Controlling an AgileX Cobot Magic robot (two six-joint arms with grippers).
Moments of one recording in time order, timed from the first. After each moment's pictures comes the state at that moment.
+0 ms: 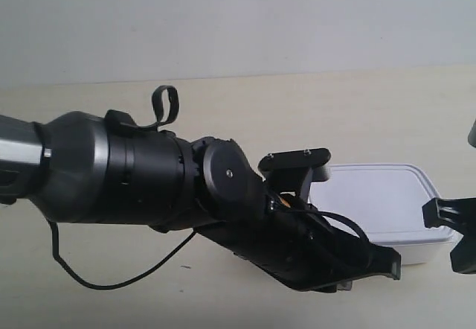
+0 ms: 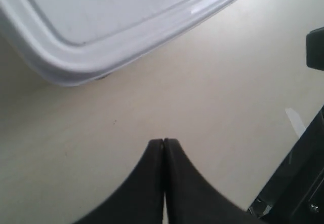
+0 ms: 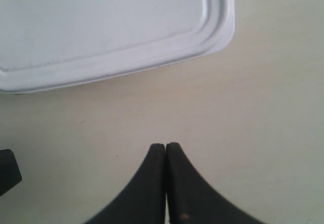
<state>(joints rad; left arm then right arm) -0.88 1.92 -1.15 -0.90 0.34 0.18 0.10 1.19 -0.57 0.25 0.79 0.11</state>
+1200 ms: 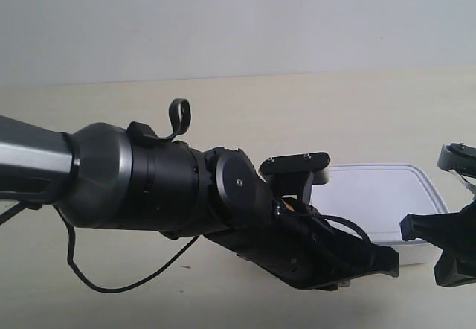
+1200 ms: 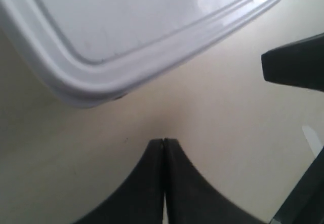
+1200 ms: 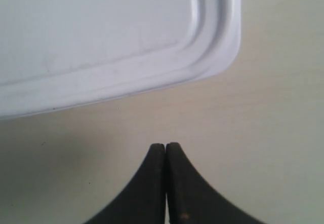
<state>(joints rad) -0.89 1.97 -1.16 -0.92 0.29 0.18 0.10 1.42 -0.57 0.26 0.67 0.08</state>
